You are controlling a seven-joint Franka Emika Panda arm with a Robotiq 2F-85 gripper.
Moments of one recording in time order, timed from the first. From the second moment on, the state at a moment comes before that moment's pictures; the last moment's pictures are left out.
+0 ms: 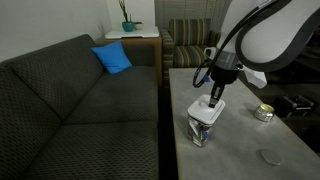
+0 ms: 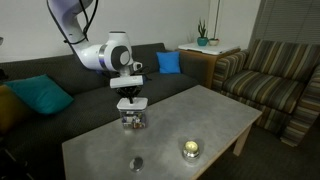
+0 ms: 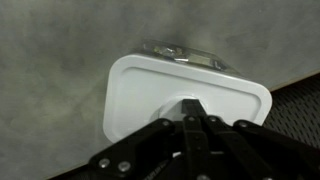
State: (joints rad) arm 0.15 1.08 0.17 -1.62 -0.35 2.78 -0.39
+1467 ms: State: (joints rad) arm 0.08 1.15 0.23 -1.56 -0.34 2.83 -0.48
